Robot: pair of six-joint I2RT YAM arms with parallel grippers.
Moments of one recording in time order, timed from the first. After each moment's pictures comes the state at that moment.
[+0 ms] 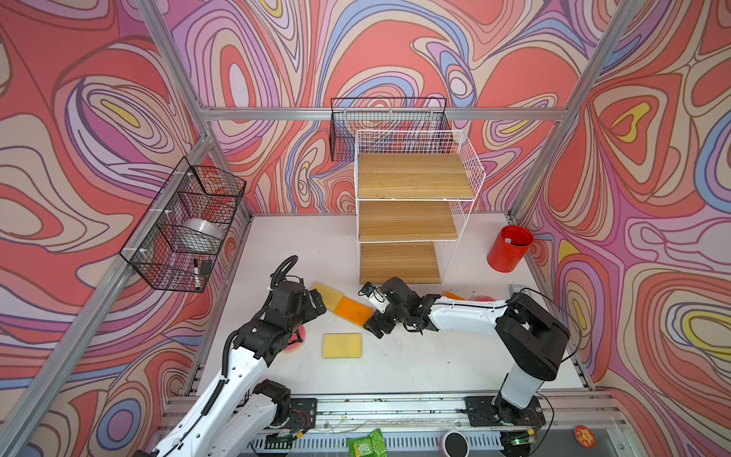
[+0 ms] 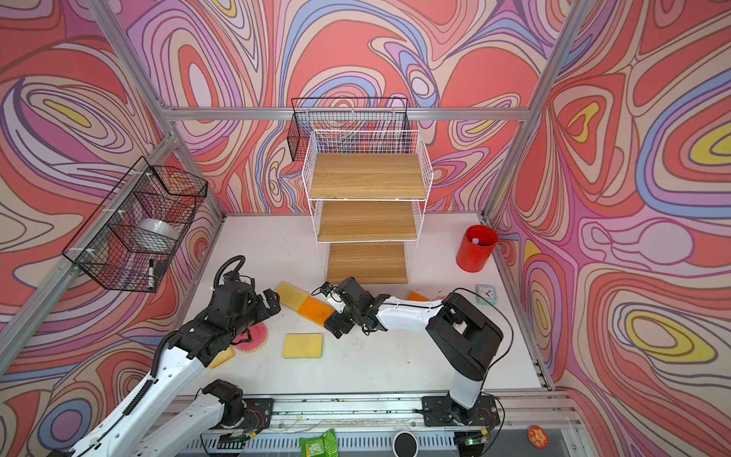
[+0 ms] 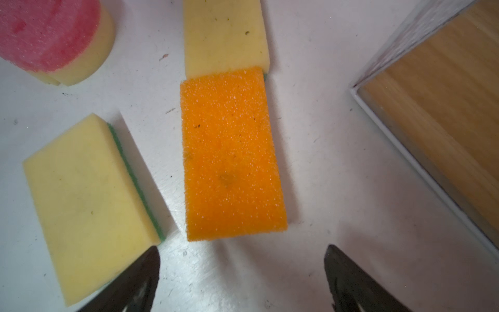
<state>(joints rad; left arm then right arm) -0.35 0.79 0.68 -0.68 -0.18 -0.73 0.87 1.77 0.99 -0.09 -0.15 -0.06</state>
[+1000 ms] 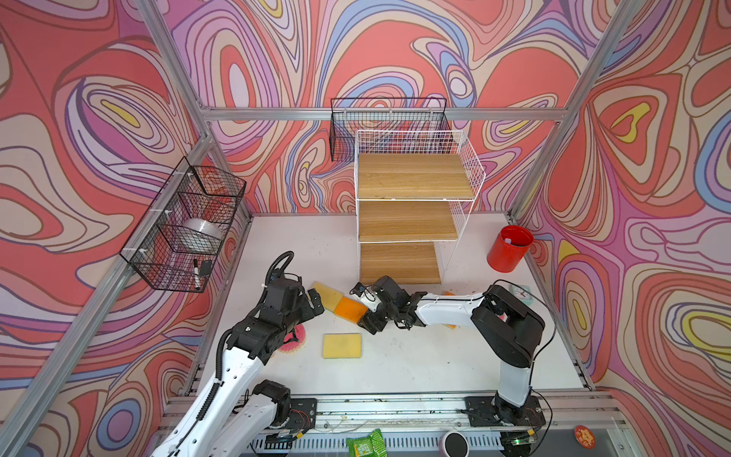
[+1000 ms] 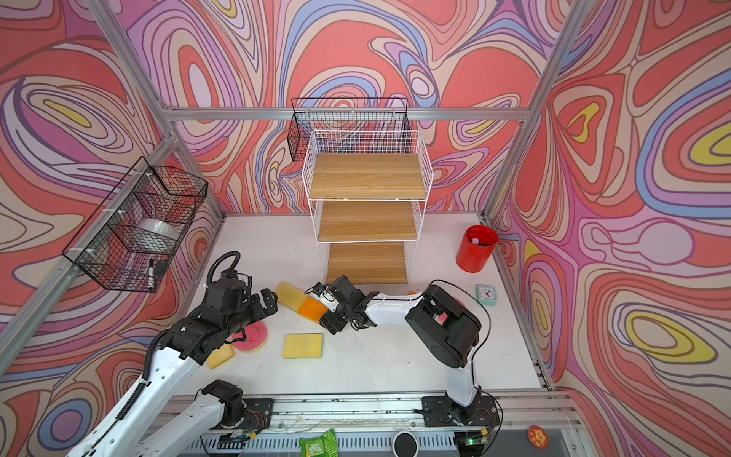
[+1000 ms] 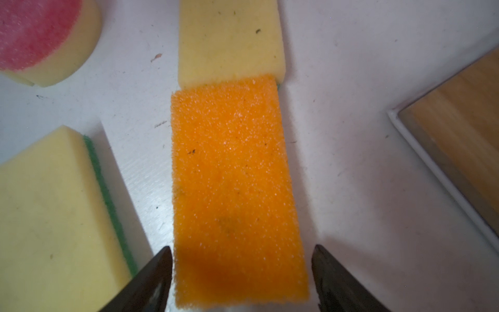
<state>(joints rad) -0.33 0.79 0.75 -0.77 -0.15 -0.68 0.86 1.90 1.06 -0.04 -0.18 -0.08</state>
